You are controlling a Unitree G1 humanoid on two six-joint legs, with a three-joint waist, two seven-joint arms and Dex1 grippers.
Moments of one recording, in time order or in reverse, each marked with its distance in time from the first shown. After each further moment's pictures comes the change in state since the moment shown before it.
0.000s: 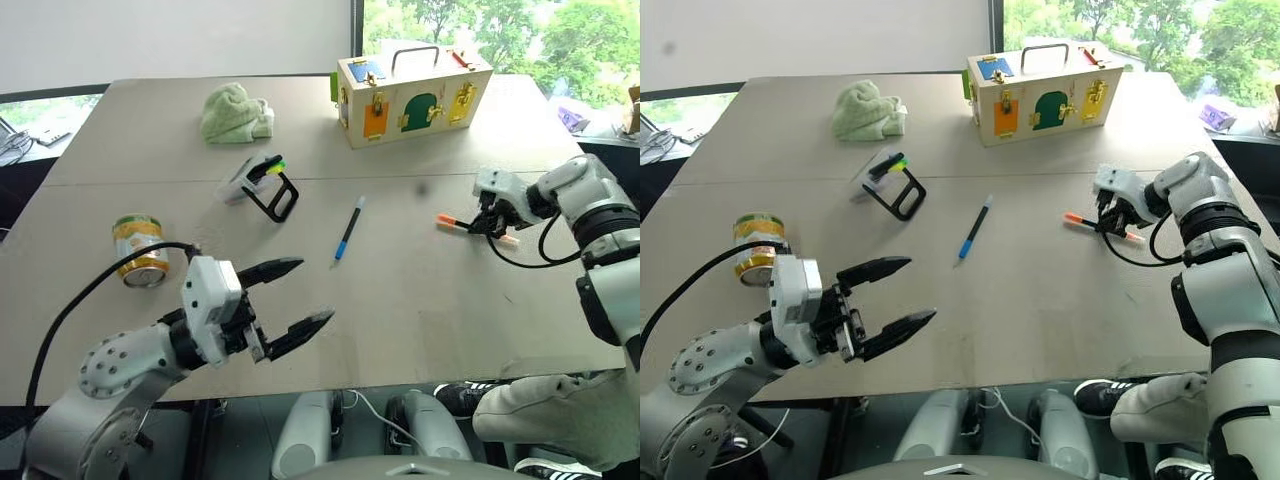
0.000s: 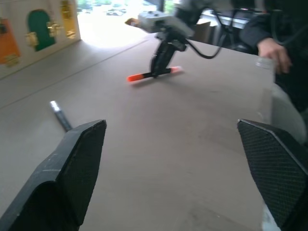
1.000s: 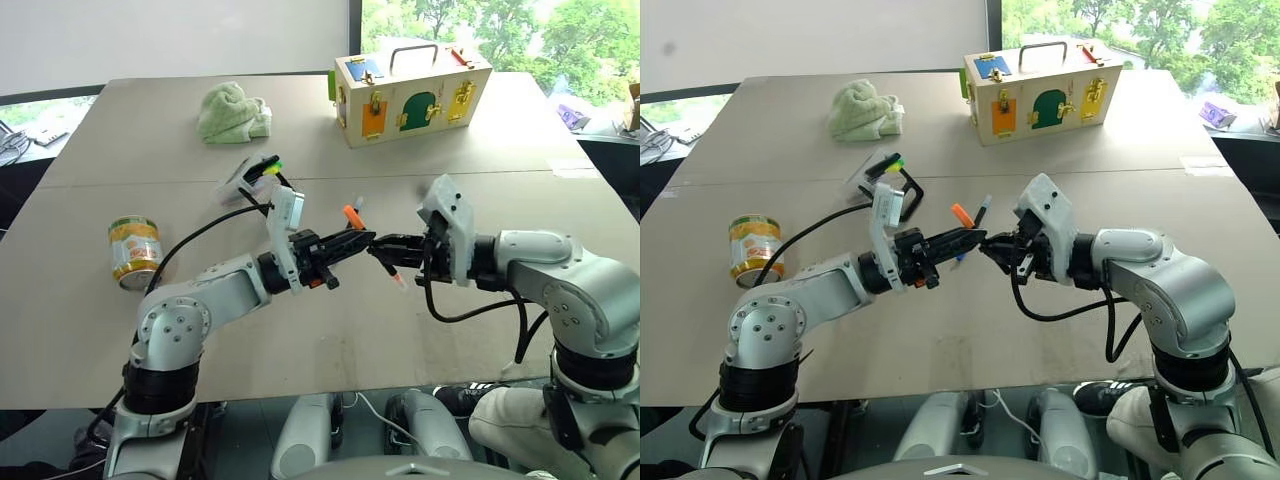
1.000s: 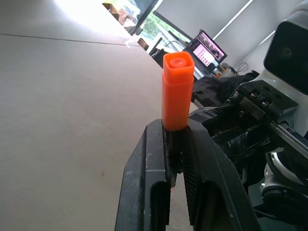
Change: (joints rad) left arm -0.484 -0.176 -0.142 0.346 -0.478 0.418 0.354; right arm 0.582 0.255 -0.245 -1.743 0.602 1.034 -0.630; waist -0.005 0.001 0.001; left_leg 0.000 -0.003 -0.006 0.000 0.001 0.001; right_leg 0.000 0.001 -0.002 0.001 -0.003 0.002
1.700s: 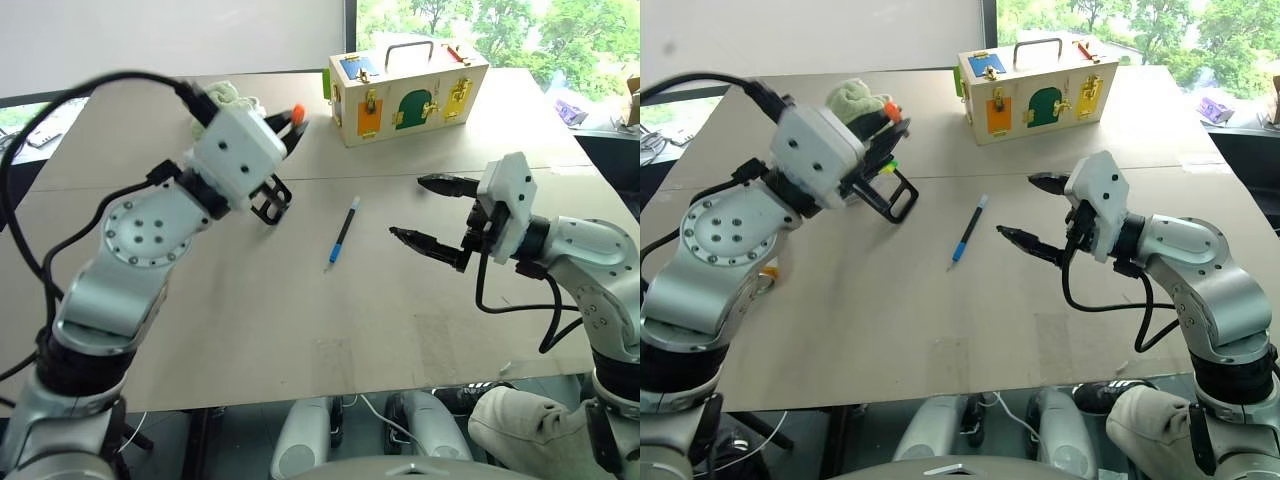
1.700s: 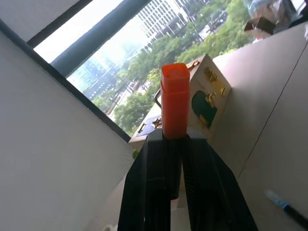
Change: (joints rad) left arm -0.103 0.430 -0.137 -0.131 1.094 -0.590 -0.067; right arm 0.120 -0.161 -0.085 0.085 -0.011 -0.563 0.027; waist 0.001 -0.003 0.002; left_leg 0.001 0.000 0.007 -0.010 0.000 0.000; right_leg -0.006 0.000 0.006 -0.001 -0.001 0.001
